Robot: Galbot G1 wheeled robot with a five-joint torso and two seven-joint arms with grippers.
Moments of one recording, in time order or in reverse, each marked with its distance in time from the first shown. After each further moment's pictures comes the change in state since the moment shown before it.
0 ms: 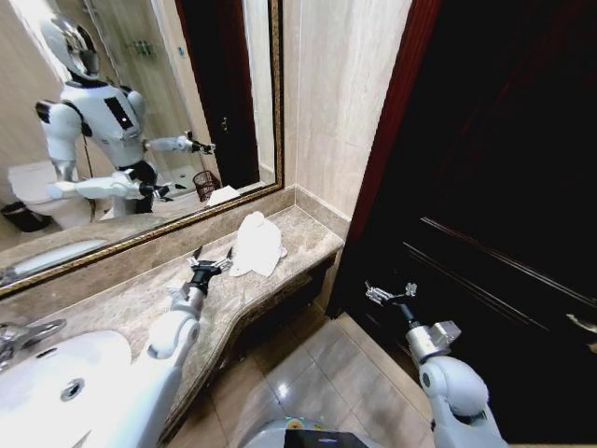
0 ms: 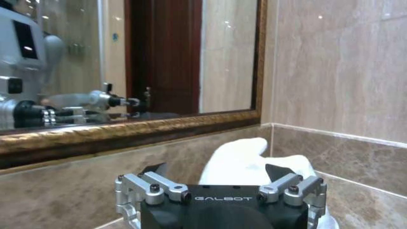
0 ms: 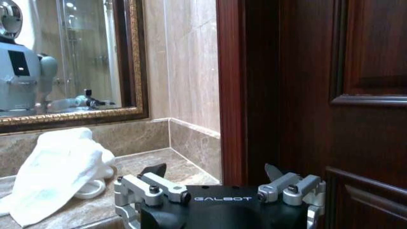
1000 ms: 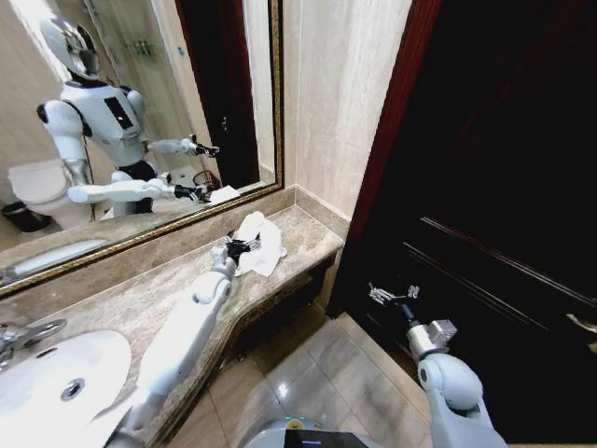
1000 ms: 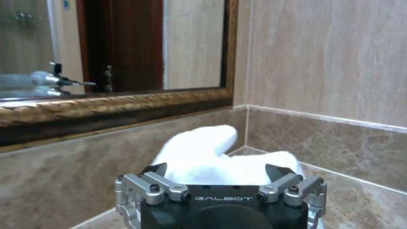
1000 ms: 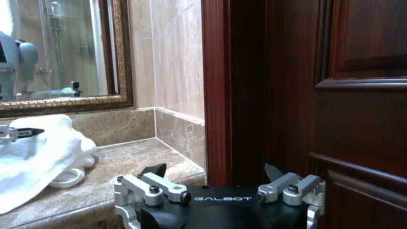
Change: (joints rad) left arm -0.424 -0.027 0.304 0.380 -0.050 0.031 -0.025; right arm 0.038 -0.006 0.014 -0.074 -0.014 0.009 0.015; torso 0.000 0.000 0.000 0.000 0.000
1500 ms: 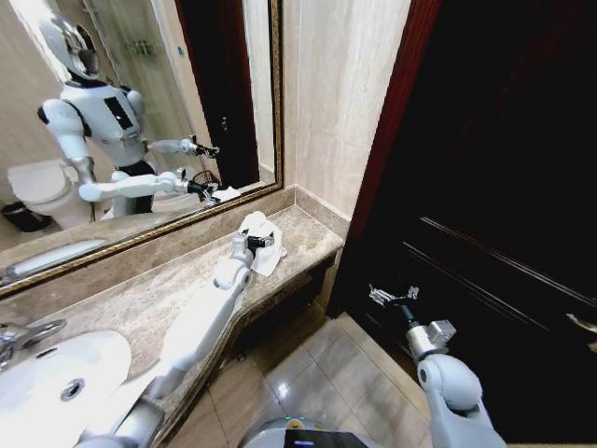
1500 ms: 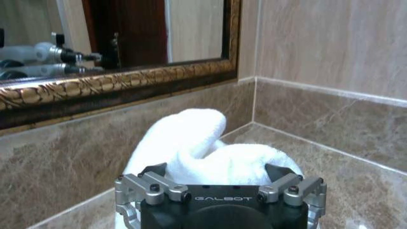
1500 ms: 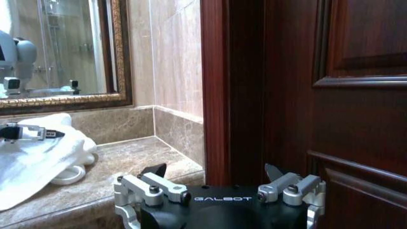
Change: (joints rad) left arm -0.137 -0.037 0.118 0.052 -0.071 0.189 -0.193; right arm -0.004 -0.001 0.001 -0.002 -0.002 0.003 0.001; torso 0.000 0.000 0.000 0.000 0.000
